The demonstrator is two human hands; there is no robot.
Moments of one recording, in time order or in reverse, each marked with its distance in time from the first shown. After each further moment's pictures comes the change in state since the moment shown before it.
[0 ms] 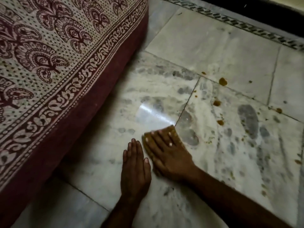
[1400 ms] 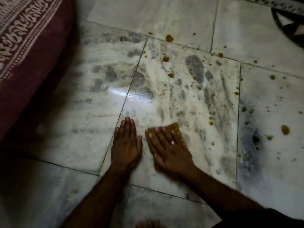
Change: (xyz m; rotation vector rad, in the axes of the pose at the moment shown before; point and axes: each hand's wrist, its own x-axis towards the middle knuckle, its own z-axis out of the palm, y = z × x) left_hand -0.064 0.061 0.022 0.221 -0.205 0.294; right_hand -0.207 -0.032 0.010 0.013 0.029 0.352
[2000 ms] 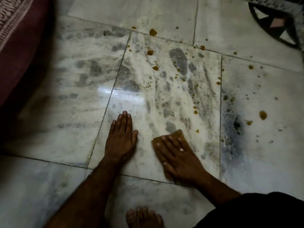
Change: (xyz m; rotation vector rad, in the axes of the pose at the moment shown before) left_hand -0.002 0.017 0.006 -0.013 -0.062 0.114; right_hand -0.091 0.034 -0.011 -0.023 -0.079 -0.034
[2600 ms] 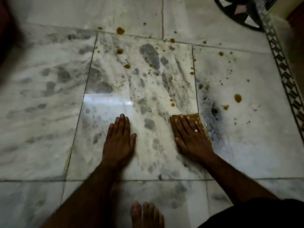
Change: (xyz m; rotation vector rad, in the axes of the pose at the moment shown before) left_hand 0.004 0.053 0.017 0.023 0.002 0.169; right_hand -0.034 0.086 -0.009 0.045 -0.058 0.441
